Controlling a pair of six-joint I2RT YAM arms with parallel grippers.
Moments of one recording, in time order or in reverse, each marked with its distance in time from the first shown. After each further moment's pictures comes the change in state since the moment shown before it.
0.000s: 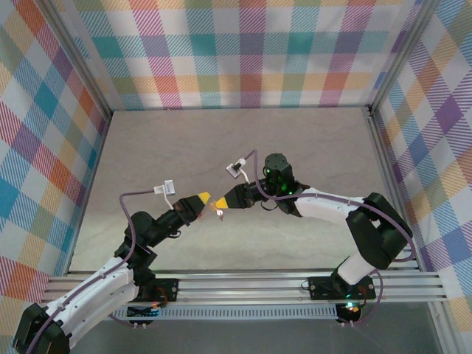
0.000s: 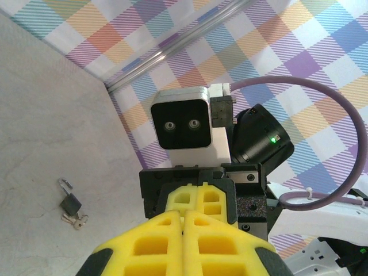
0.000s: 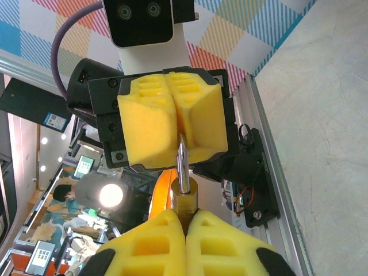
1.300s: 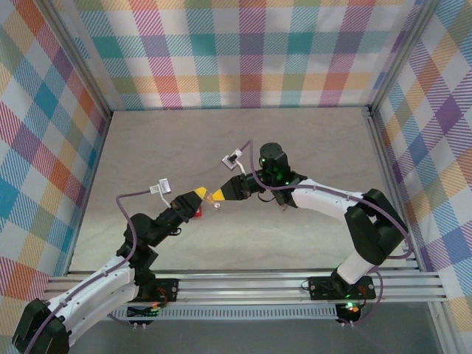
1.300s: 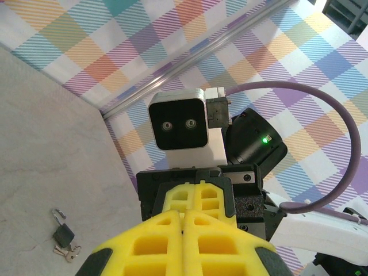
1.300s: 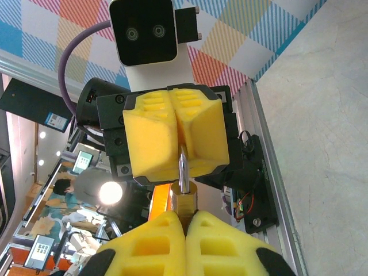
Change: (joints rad) left arm -0.019 0.047 -0.018 0.121 -0.085 -0.013; right arm -0.015 0.041 0.141 -0.152 -0.031 -0.061
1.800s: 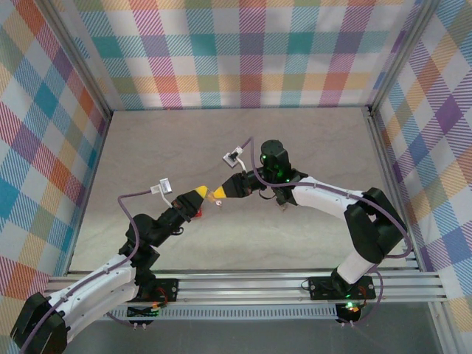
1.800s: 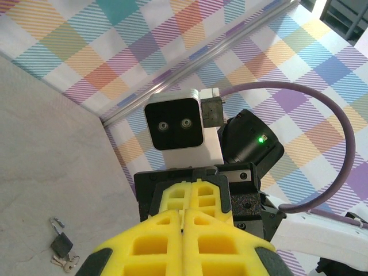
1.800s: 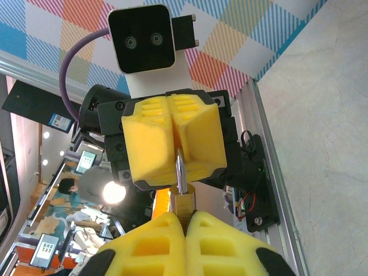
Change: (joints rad) left arm -0.043 0.036 0.000 0.046 -0.064 0.014; right arm -0.023 0.013 0.018 -0.008 -0.028 0.008
